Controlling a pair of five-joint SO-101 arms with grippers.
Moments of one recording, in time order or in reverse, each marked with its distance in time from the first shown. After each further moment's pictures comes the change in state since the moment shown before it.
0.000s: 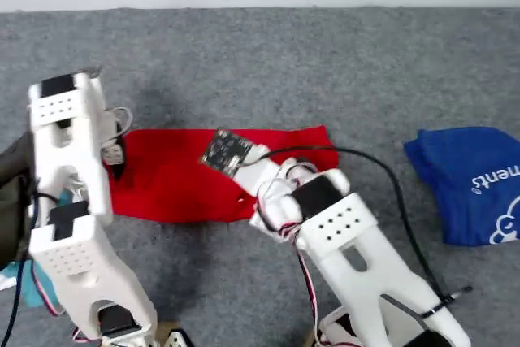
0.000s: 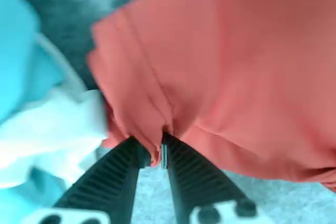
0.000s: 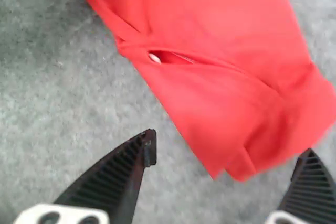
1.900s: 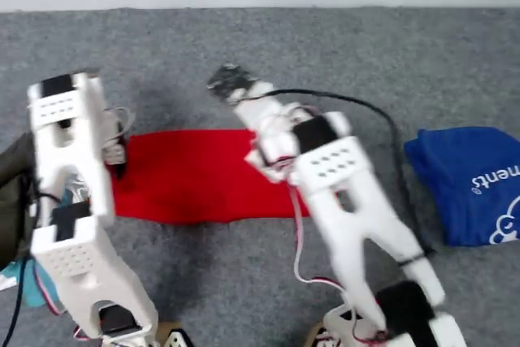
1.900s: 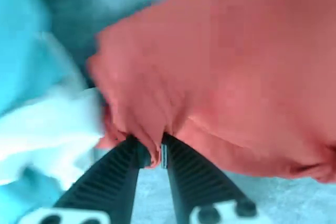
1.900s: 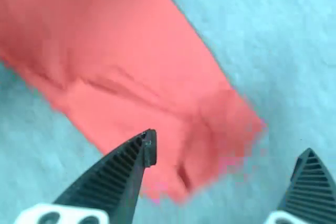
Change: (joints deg) left arm 5.1 -1.1 0.1 0.0 0.4; right arm 11.6 17.7 -27.4 4.9 2.0
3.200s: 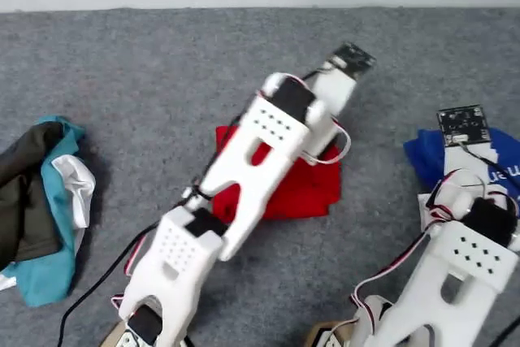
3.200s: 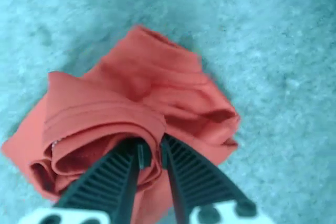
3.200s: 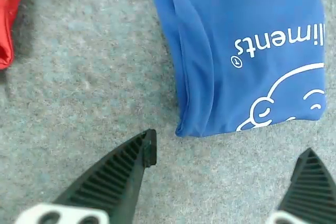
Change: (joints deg) left arm 51.7 19.3 -41.6 0.1 -0.9; right arm 54.0 -30.4 26.9 1.7 5.5
